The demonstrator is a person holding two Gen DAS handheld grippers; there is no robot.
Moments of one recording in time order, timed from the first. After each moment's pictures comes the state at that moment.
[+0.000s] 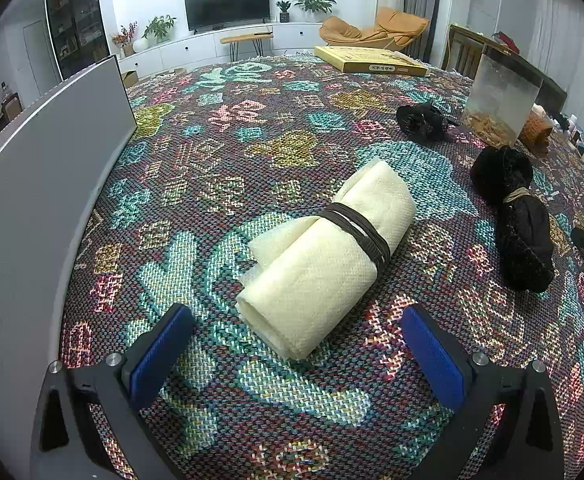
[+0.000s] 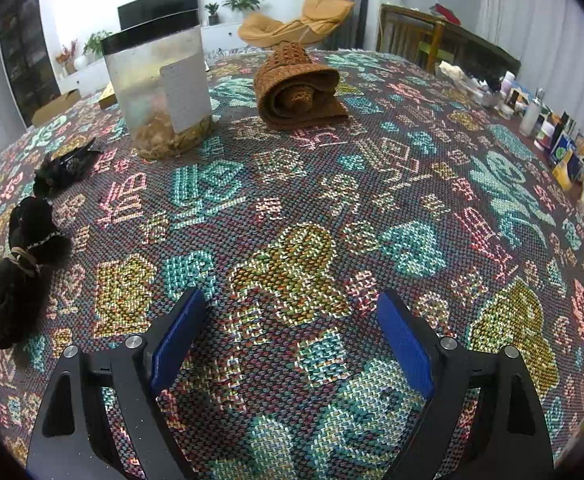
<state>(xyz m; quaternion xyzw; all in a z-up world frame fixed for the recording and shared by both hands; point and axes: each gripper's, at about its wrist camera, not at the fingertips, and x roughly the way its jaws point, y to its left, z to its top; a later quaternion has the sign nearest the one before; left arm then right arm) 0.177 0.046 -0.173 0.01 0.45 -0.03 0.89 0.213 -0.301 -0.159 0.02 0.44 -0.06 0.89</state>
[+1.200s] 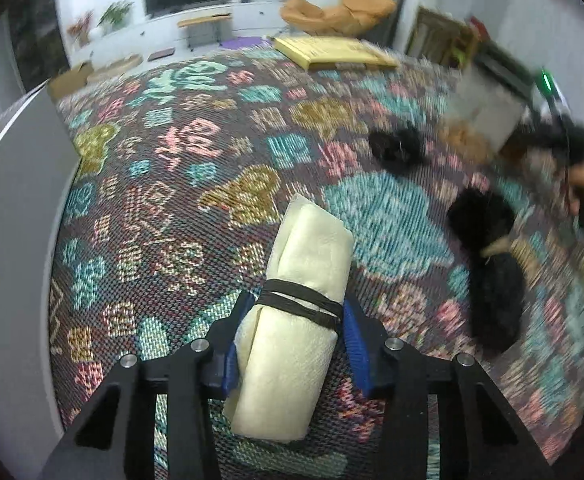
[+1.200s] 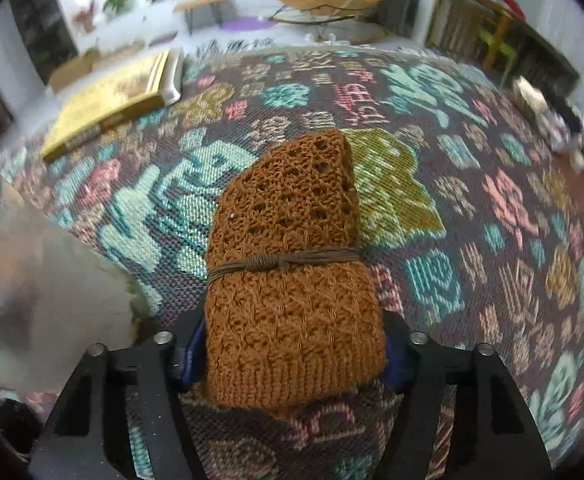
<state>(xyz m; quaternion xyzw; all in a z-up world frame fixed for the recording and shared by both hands) 0.230 0.050 -0.146 -0.03 0.49 -0.10 0.87 0.420 -0.356 -0.134 0.03 0.51 0.00 0.86</state>
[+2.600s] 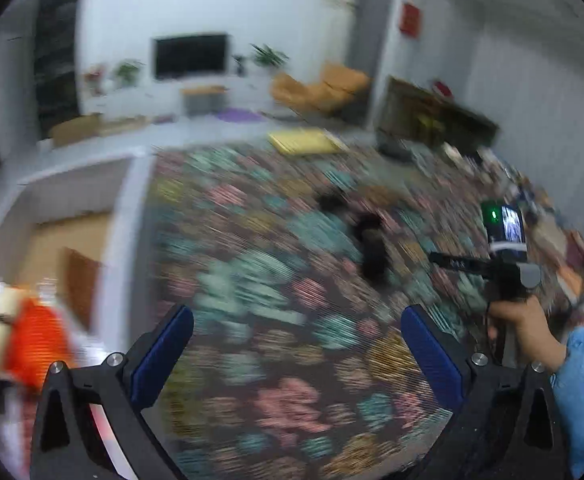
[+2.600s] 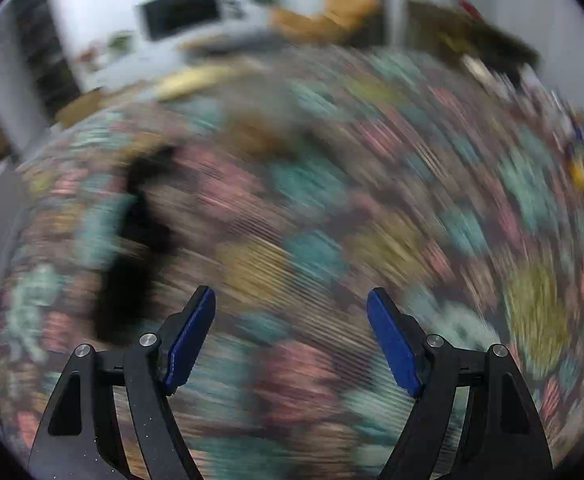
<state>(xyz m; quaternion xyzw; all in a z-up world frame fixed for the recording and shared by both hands) 0.045 0.064 -0.035 -0.02 0.38 -0.15 0.91 0.183 -0.270 -0.149 0.08 0.47 -0.04 0.88</state>
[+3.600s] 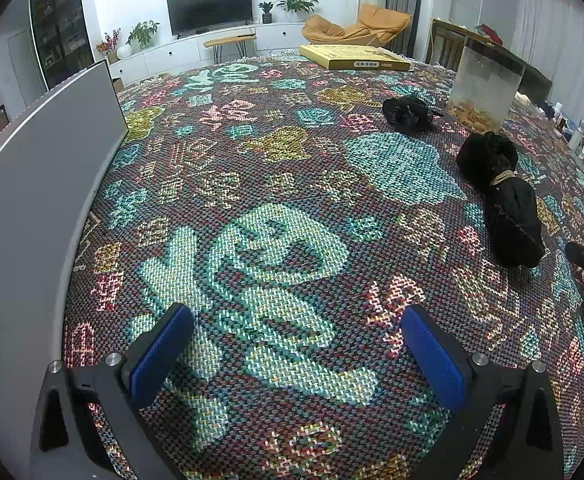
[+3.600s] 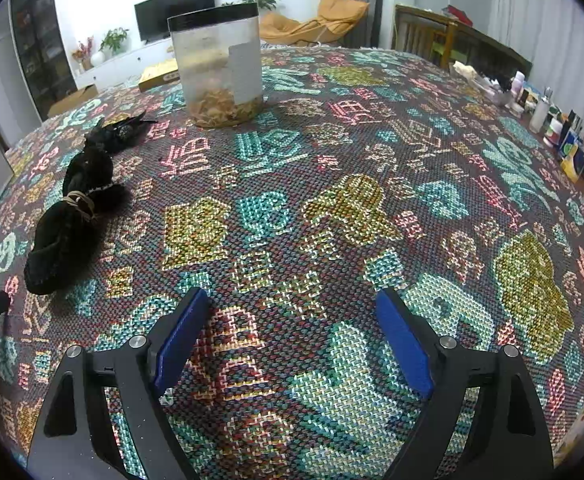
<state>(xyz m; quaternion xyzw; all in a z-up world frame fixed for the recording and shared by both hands) 0.168 0.050 -0.173 0.02 0.45 -0.05 0.89 0.173 -0.261 -0.160 0.03 0.44 -0.03 0.90</state>
